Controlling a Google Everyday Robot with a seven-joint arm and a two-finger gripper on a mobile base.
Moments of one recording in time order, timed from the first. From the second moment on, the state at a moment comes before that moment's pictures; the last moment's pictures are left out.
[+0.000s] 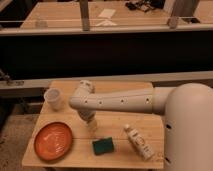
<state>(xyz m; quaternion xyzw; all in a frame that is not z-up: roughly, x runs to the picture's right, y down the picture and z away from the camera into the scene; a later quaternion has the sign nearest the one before) -0.089 0.170 0.787 -0.28 -0.10 -0.30 0.91</state>
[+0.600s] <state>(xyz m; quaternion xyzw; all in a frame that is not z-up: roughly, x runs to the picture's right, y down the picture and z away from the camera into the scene) -0.094 0.174 0.788 -0.28 -0.11 -0.31 0.90</state>
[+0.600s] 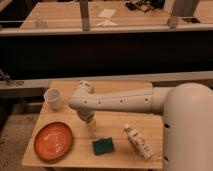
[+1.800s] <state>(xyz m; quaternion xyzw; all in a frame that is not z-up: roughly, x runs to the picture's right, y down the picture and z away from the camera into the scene) -0.101 0.180 0.789 -0.28 -0.13 -0.34 0.89</state>
